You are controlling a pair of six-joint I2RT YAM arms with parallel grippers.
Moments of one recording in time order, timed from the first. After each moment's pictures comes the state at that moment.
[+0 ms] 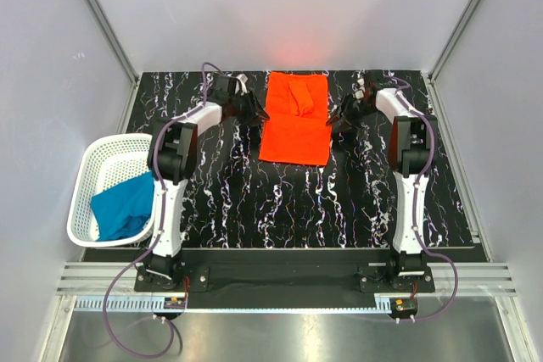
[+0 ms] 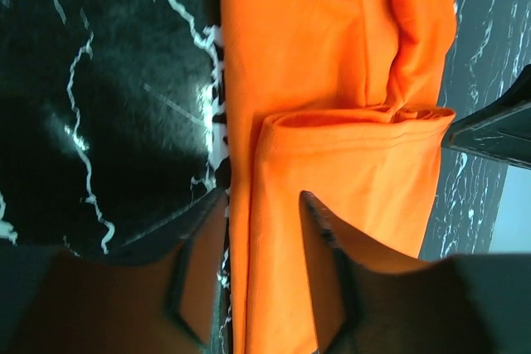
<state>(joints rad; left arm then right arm) -0.26 2.35 1.77 -0.20 0.49 -0.61 0.04 2.42 1.97 -0.73 -0.57 0.50</state>
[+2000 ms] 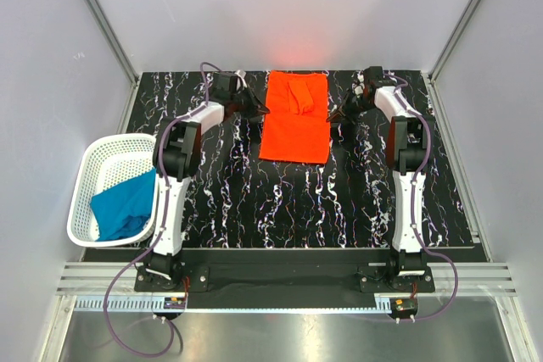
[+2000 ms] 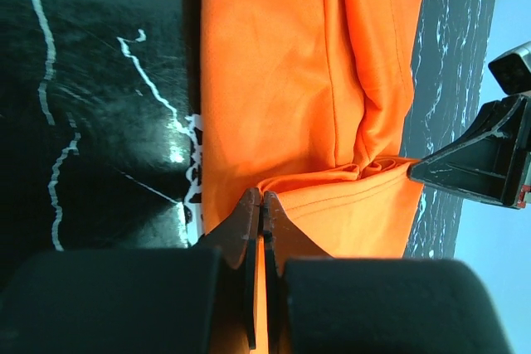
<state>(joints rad) -0.25 2.44 1.86 -0.08 0.49 -0.75 0.04 2.50 2.10 -0.73 -0.63 0.59</state>
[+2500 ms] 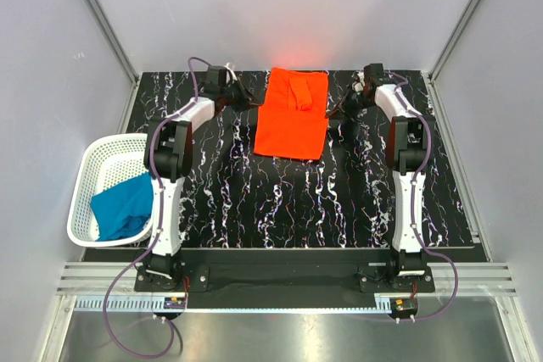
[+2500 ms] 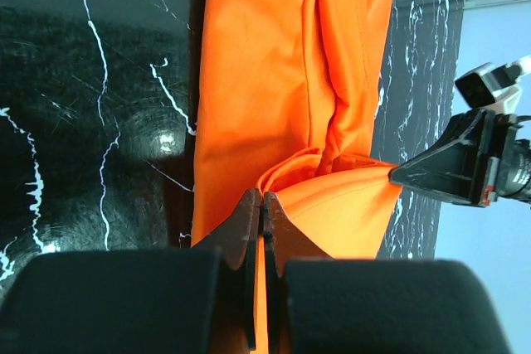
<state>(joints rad) -0.20 2.36 1.84 -0.09 0.51 -0.75 0.04 2.50 2.12 -0.73 -0.66 0.62</state>
